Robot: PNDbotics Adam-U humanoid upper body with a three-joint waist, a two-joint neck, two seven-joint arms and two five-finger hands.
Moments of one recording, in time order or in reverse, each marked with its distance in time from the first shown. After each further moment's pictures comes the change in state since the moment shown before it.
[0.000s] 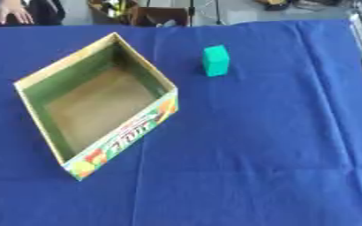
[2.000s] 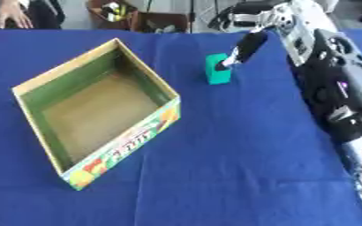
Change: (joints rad) left arm -0.009 0.008 -0.014 0.000 0.009 0.003 -0.021; right arm -0.260 0.152 0.019 0.608 0.498 -0.222 0.293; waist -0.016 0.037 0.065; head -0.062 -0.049
